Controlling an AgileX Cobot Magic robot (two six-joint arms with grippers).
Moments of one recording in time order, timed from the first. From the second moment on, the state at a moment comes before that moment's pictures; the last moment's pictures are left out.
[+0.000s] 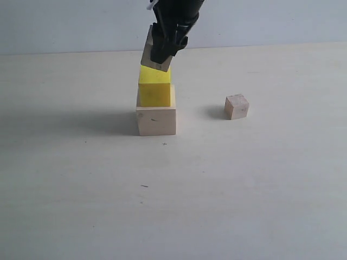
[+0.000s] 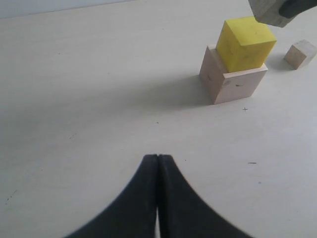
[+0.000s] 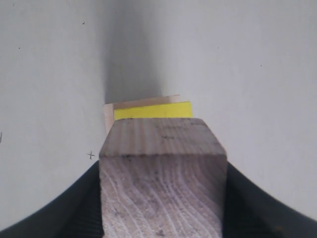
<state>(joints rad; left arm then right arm) -0.58 0.62 -0.69 0.27 0.84 -0.37 0.54 2.11 -2.06 0.25 1.23 -0.97</state>
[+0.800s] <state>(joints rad) -0.58 0.62 -0.69 0.27 0.84 -0.37 0.54 2.15 -2.06 0.27 1.23 -1.02</state>
